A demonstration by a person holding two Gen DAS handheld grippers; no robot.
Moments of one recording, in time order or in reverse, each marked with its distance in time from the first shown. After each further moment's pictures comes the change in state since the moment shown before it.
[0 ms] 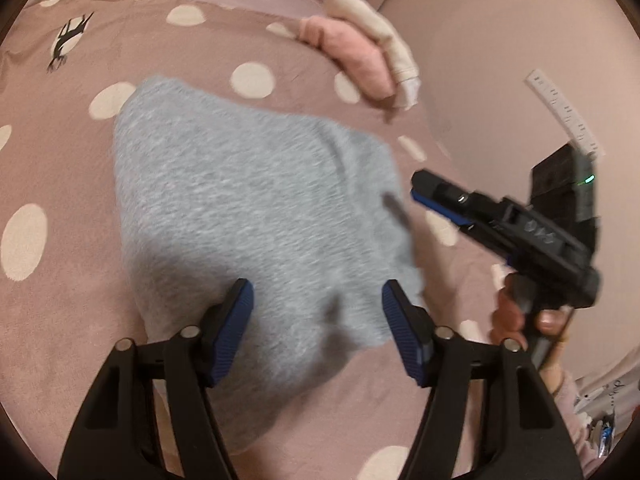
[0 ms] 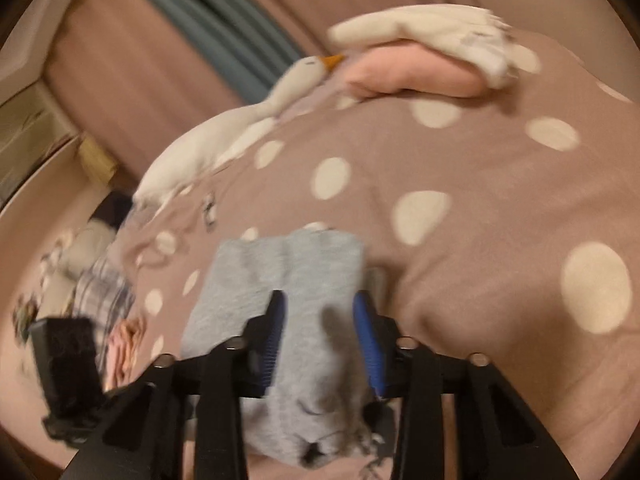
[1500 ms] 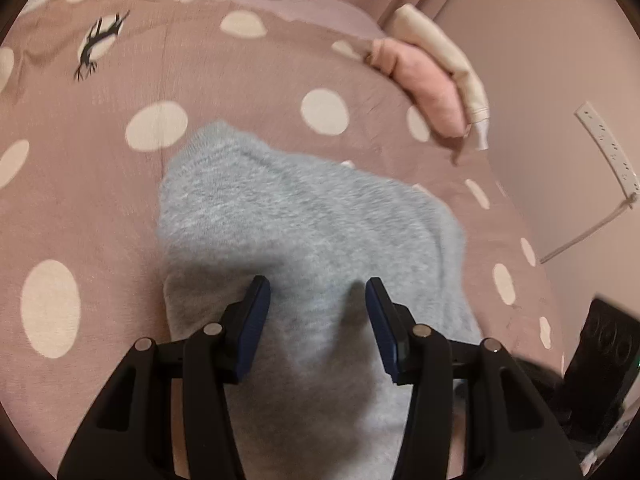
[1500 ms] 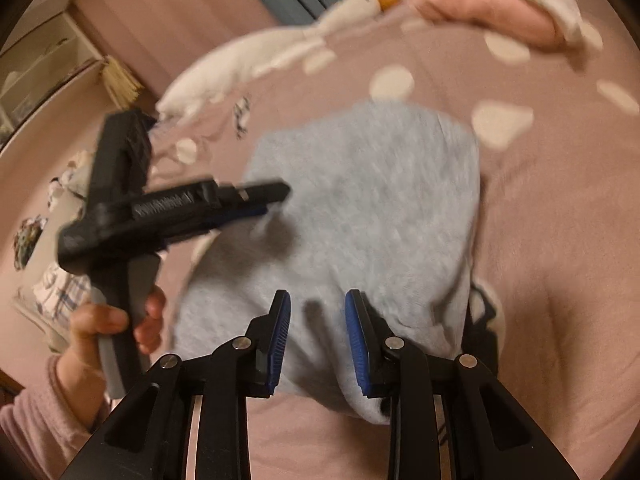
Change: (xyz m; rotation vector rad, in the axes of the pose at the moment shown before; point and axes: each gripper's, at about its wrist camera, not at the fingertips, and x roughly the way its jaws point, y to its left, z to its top) left arm 0.009 0.054 0.047 -0.063 -0.077 0.095; right arm 0.031 0.028 -0.043 -0.138 0.113 0.030
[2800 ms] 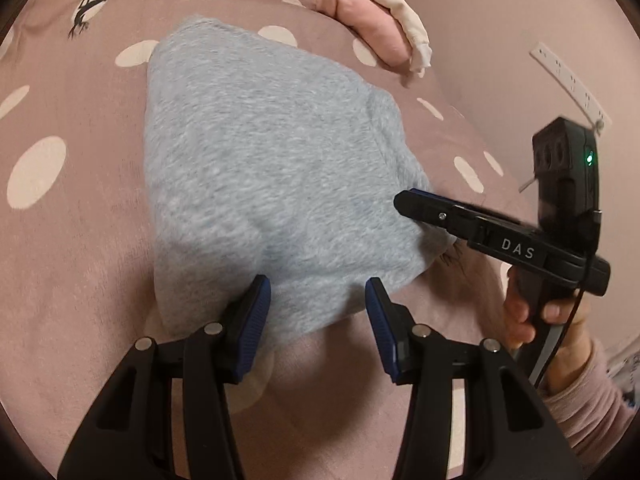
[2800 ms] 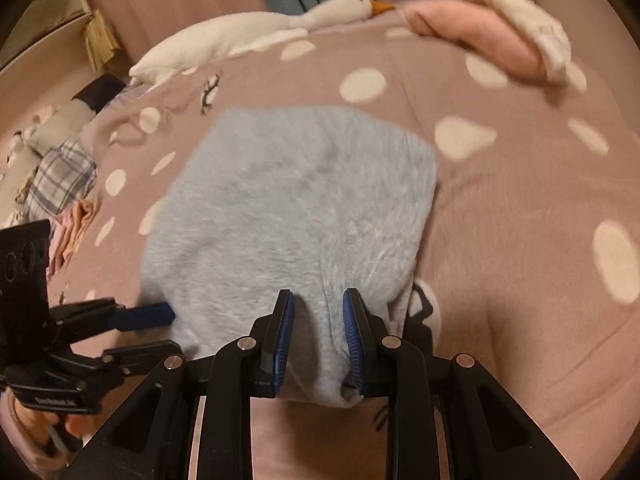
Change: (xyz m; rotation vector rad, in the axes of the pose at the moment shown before) left arm -0.003 -0.019 -0.113 0.096 0.079 -0.091; right arm 0.016 -0.014 -0.006 -0.053 0.084 -0.183
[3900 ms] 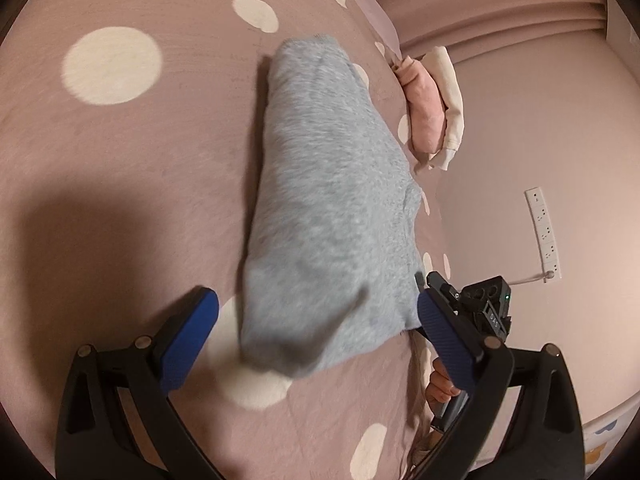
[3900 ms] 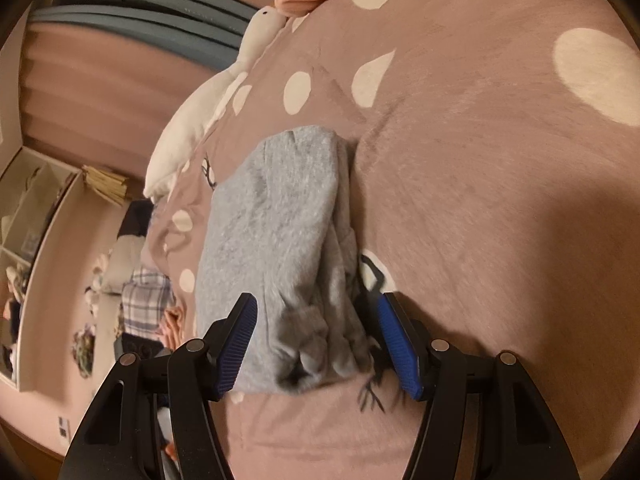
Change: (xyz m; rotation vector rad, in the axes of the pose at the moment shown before) left arm -0.033 0.082 0.010 -0.490 -0.058 -0.244; right arm -0.009 -0.070 -0.018 0.502 0.005 0.356
